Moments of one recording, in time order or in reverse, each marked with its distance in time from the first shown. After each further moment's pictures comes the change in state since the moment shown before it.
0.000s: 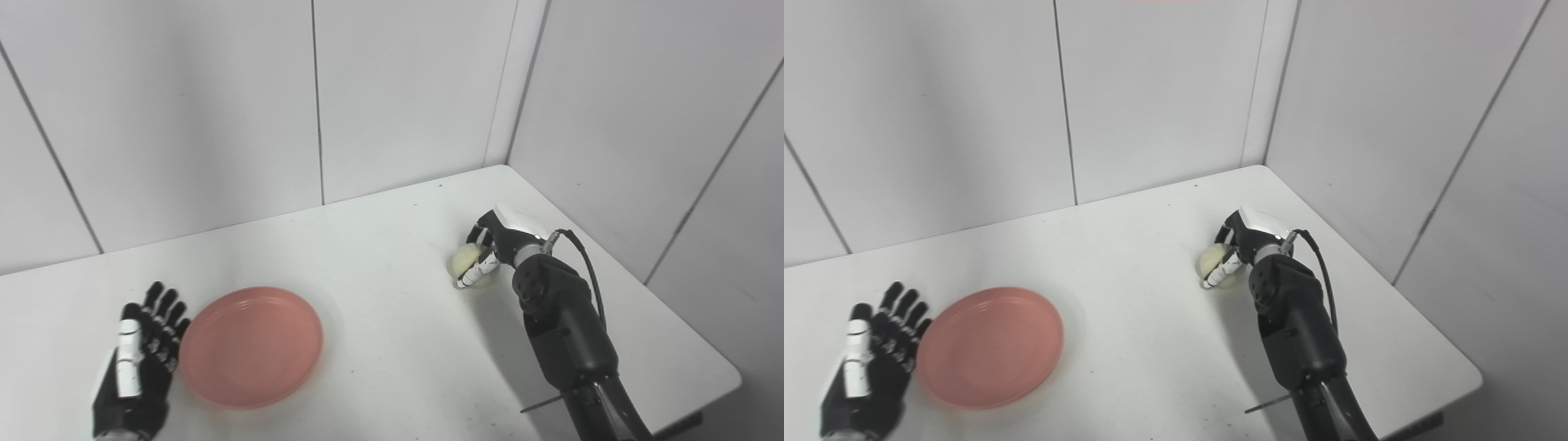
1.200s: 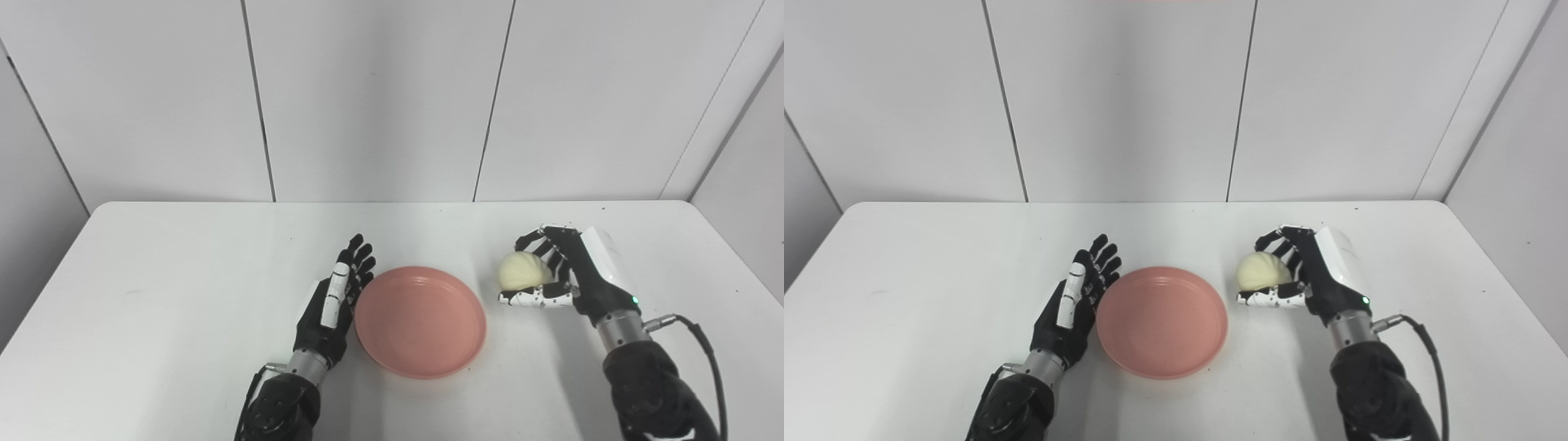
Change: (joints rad) left arm -0.059 -0.122 -0.049 0.178 0.091 -0.175 0.033; right arm 0.128 0.104 0.200 -0.101 0.368 -0.342 -0.458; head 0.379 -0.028
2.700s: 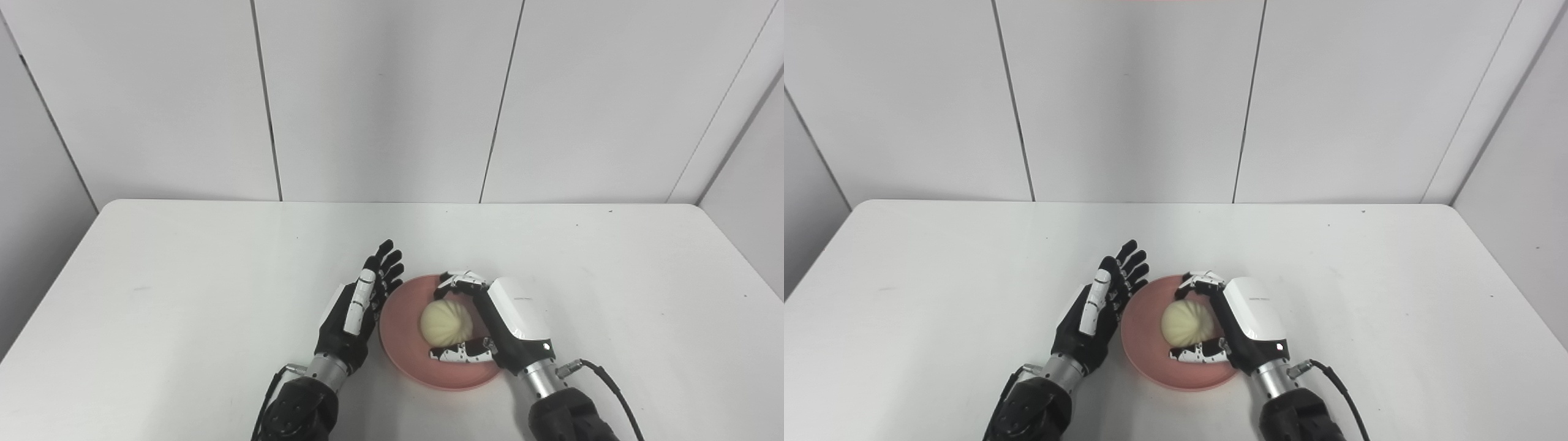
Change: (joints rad) left arm 0.020 -0.001 -0.041 -0.017 0.020 -0.007 -0.023; right arm 0.015 0.048 0.226 0.203 -0.187 -0.221 -0.131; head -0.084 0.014
